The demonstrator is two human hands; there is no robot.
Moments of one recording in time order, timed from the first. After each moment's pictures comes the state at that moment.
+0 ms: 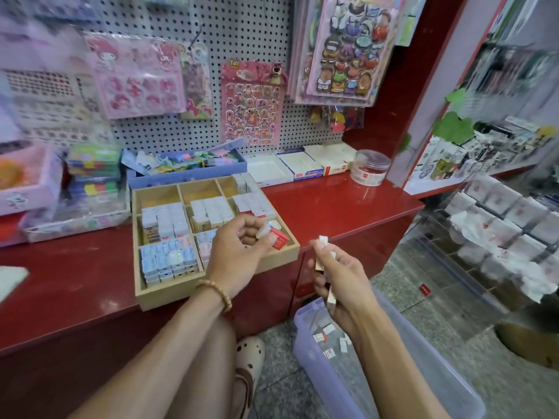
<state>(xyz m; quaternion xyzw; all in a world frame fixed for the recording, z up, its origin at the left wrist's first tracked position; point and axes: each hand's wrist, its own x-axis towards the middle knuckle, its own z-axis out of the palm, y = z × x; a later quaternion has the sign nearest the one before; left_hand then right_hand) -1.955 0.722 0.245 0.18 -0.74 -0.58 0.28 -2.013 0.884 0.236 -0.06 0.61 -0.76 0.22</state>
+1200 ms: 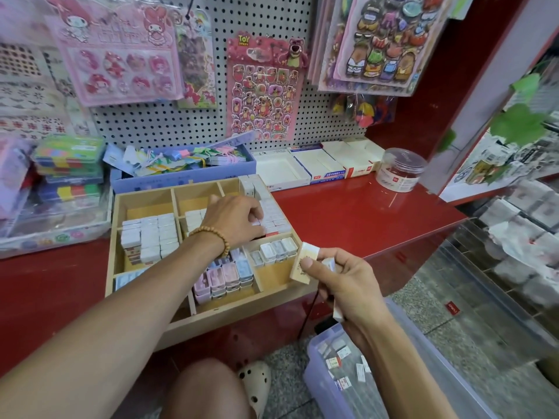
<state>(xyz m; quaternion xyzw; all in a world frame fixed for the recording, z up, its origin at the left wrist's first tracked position) -2.076 0.612 0.223 0.16 -0.96 -0.17 0.14 -2.079 0.835 0.214 -0.09 0.66 -0.71 0.22</state>
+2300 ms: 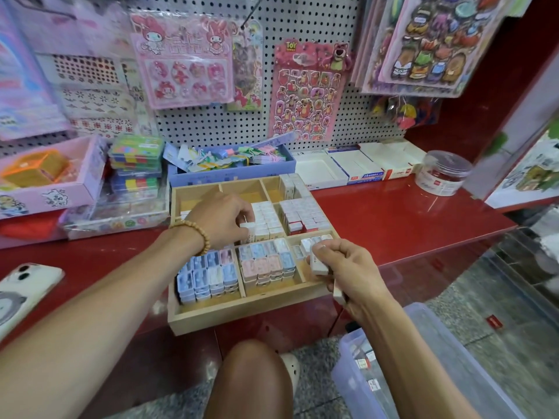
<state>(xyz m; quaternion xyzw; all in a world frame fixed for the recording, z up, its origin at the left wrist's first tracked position) -1.997 0.559 0.248 0.15 -0.98 -0.13 0.07 -2.068 0.783 0.212 -0.09 0.69 -0.67 0.26</state>
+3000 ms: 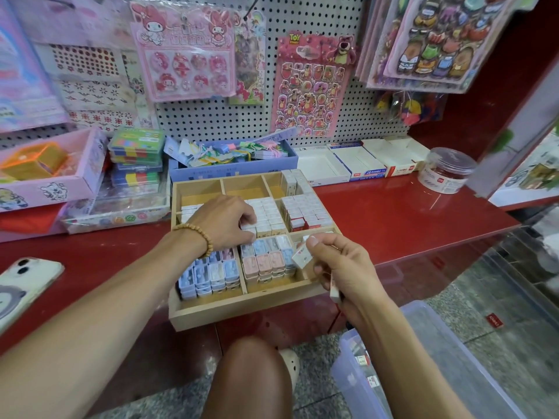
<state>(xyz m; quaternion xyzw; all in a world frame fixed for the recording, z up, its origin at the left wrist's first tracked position) -1.998 0.554 0.232 0.14 -0.98 -0.12 0.05 -2.060 0.778 0.209 -0.10 0.63 -0.72 0.29</state>
